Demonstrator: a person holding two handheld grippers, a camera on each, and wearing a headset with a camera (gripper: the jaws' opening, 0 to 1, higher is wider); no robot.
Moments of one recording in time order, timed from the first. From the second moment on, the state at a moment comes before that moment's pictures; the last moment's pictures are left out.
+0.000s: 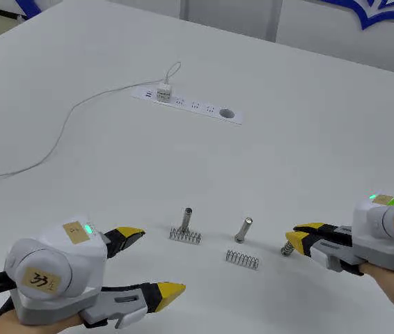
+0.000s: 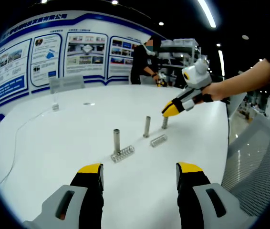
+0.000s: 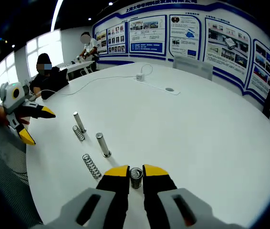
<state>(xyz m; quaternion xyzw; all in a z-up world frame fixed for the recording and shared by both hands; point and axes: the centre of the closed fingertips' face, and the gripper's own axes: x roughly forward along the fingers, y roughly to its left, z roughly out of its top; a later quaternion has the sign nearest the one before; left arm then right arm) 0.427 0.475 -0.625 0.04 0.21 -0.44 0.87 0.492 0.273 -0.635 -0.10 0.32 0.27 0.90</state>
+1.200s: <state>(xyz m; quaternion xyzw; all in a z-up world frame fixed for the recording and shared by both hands) 0.425 0.472 -0.625 0.05 0.21 -0.45 0.87 0.483 0.306 -0.604 -0.12 0.29 0.31 0.89</state>
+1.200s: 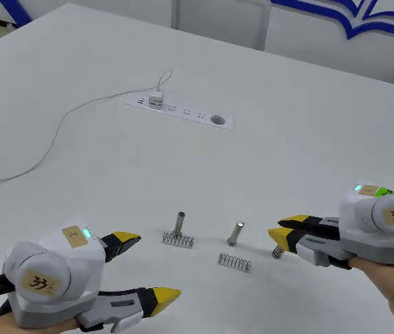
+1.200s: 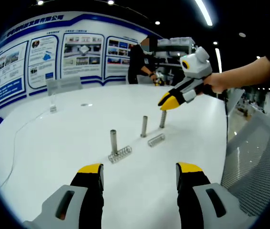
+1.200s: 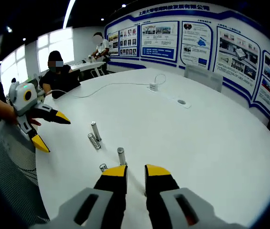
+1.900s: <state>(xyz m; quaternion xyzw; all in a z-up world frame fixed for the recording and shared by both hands) 0.426 0.474 -0.625 0.06 0.21 -0.44 0.87 0.453 0.343 -0.641 -0.17 0.34 0.38 0.85</state>
